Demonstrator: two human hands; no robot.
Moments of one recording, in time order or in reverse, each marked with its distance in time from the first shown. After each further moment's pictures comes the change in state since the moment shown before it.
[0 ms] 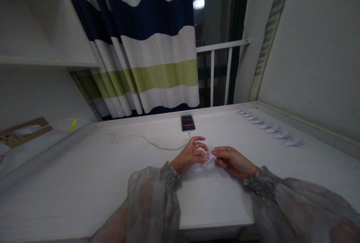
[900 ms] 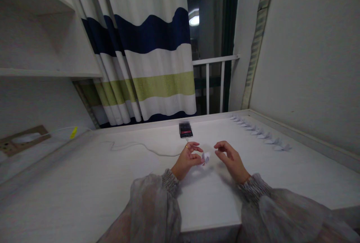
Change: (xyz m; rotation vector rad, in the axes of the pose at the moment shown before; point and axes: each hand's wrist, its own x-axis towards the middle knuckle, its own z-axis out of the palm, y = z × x) left_hand -0.002 -0.004 0.000 0.090 0.156 0.132; right_hand -0.003 0.003 -0.004 -0.668 0.478 -0.678
